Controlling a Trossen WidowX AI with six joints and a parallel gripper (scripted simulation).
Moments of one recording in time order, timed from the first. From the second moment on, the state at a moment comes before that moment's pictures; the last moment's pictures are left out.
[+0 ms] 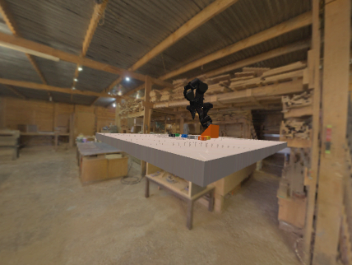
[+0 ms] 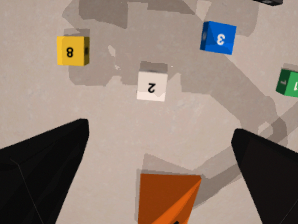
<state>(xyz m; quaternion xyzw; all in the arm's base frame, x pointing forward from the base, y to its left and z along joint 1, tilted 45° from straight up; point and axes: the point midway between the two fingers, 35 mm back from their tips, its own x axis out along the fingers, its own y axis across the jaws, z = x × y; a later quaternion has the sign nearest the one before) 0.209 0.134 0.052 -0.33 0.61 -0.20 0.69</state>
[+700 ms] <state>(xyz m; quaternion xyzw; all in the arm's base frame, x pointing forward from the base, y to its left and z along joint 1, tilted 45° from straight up) 0.198 0.135 0.043 -0.33 0.61 -0.20 0.69</state>
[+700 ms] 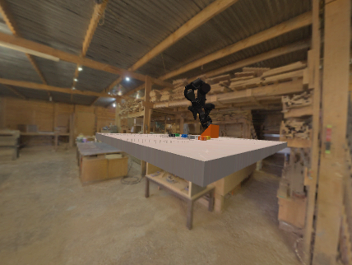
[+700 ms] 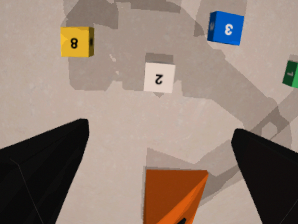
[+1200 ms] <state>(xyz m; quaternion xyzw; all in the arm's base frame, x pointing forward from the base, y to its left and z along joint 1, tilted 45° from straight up) 0.229 0.207 -0.018 -0.33 0.61 -0.20 0.69</state>
